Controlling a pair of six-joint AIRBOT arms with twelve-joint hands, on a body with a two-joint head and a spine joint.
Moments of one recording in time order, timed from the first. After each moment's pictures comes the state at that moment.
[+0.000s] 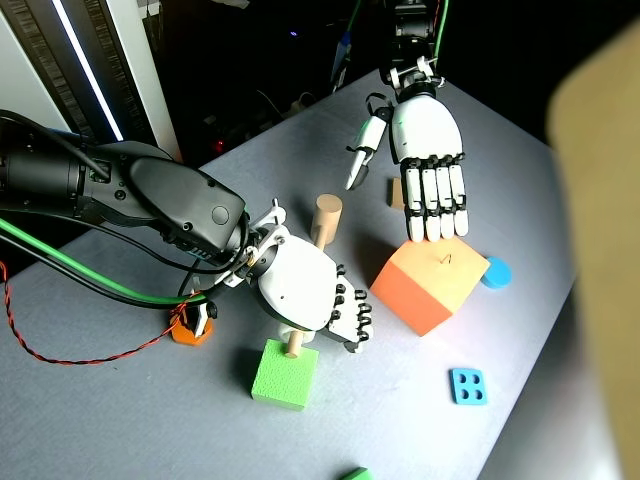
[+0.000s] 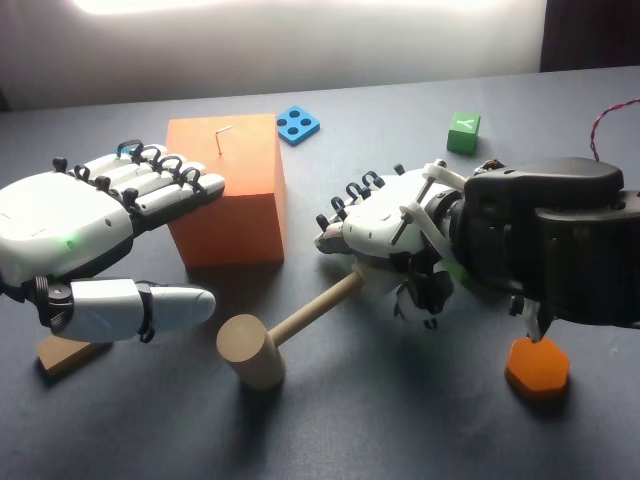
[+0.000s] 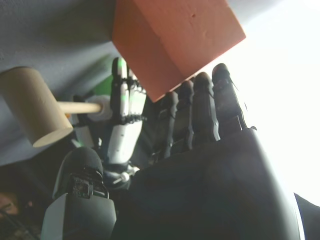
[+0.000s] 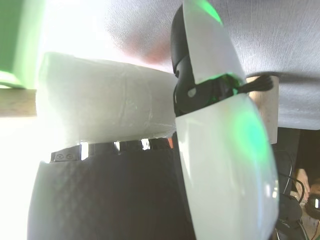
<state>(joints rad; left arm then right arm) 0.84 -0.92 1.13 0.03 -0.82 0.81 -0.30 -1.42 1.17 1.97 0.39 -3.00</state>
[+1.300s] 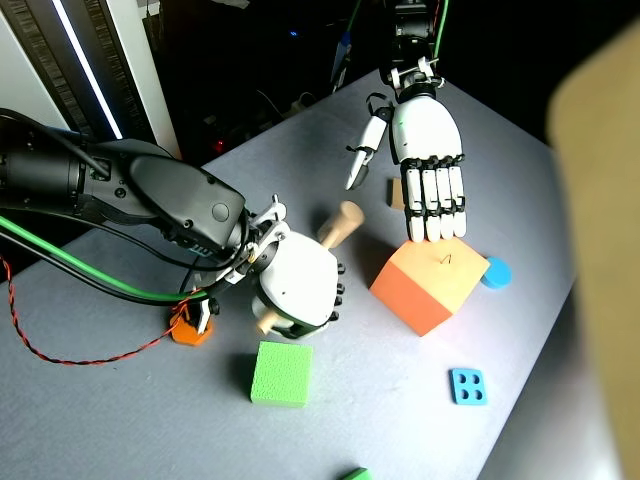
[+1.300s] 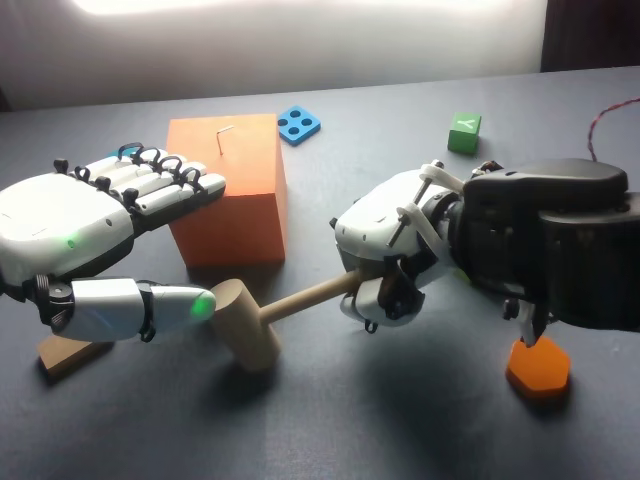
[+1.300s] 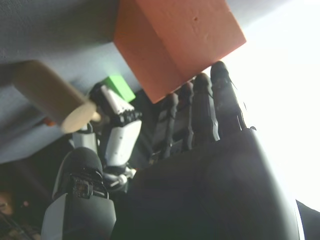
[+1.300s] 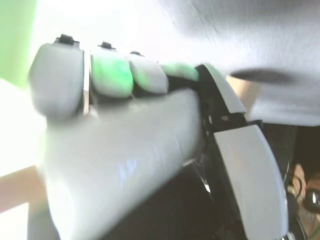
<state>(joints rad) 0.84 -0.92 1.13 0.02 -0.81 0.80 -0.30 -1.40 1.14 1.97 0.37 -2.99</state>
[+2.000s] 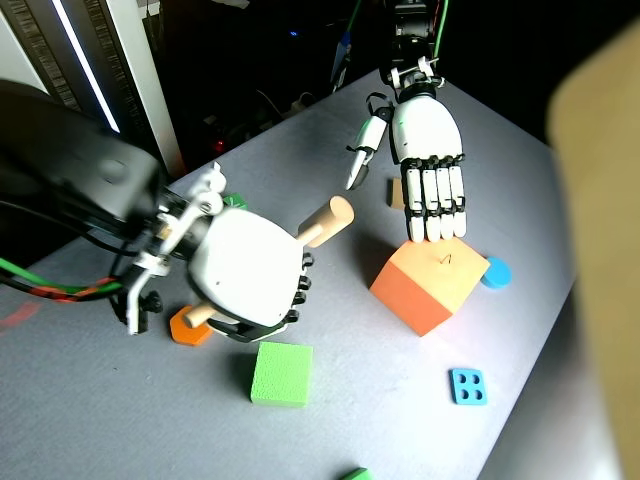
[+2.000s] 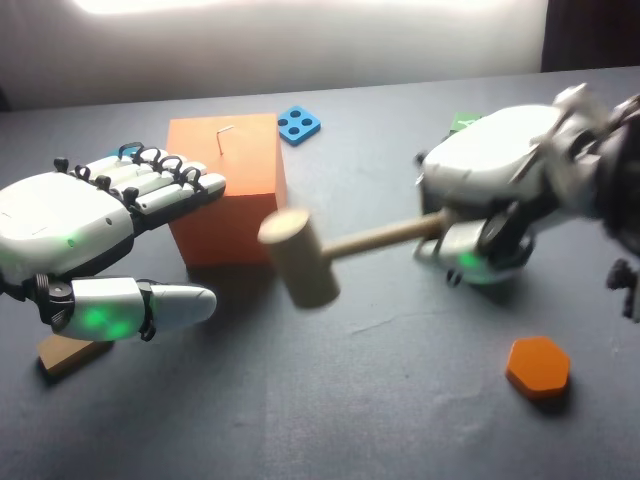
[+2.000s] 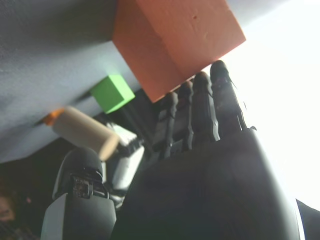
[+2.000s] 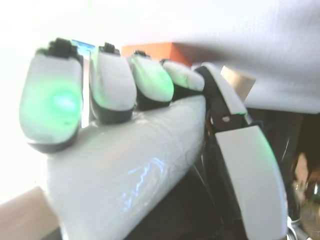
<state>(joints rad) 0.84 -0.92 1.13 0.02 -0.81 0.80 -0.18 -1.07 0.89 1.97 0.38 -2.92</state>
